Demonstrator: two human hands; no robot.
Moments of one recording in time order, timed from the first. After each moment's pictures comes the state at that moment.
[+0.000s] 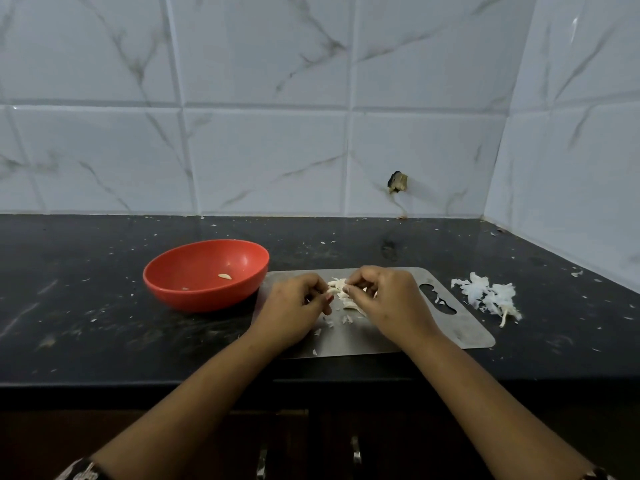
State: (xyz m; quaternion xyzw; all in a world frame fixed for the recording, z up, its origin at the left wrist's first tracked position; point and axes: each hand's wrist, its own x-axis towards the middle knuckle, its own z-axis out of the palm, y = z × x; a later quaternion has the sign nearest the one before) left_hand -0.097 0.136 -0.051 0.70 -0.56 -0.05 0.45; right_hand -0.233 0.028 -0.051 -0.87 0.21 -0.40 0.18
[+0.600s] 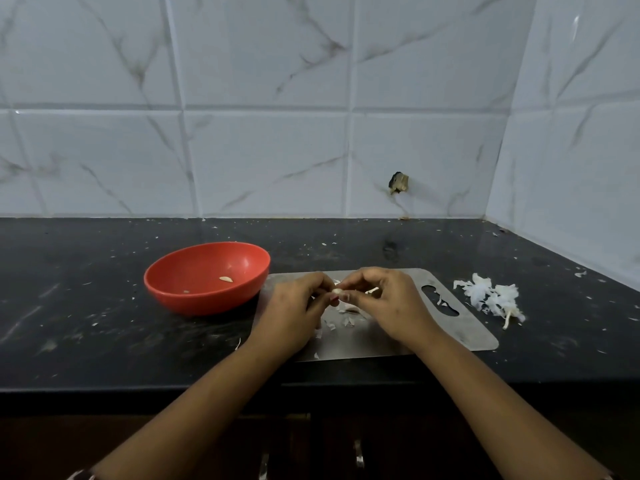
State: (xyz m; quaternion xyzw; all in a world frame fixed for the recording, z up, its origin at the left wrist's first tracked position) left_hand -0.101 0.142 -0.049 0.66 -0.60 0.00 0.46; right_hand -0.232 0.029 -0.046 -0.82 0.15 -0.38 0.39
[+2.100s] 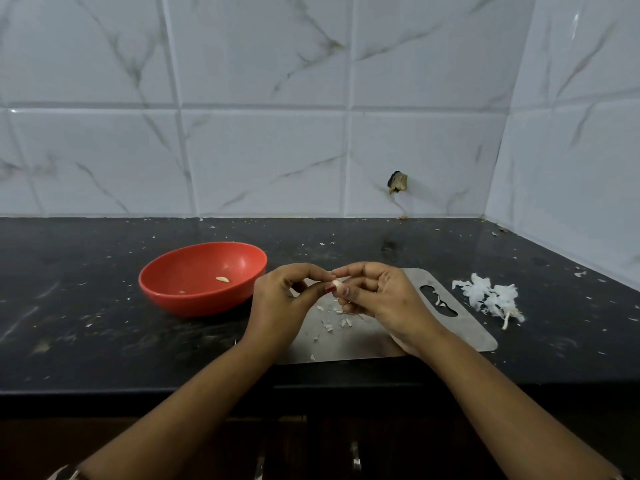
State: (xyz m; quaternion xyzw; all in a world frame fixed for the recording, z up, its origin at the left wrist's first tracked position) left_hand -0.105 0.144 -0.044 0.60 -0.53 0.04 0.59; right_hand -0.236 0.039 -0.037 -0.71 0.10 -0.33 0.62
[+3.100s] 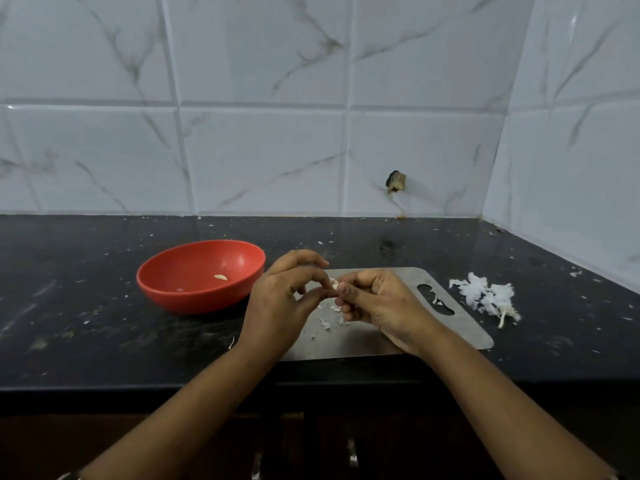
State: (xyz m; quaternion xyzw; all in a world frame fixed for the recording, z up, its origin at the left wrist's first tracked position) left_hand -0.102 0.145 -0.049 0.57 -0.60 0.19 0.53; right_hand -0.238 0.041 -0.035 -0.70 0.12 -0.25 0.66
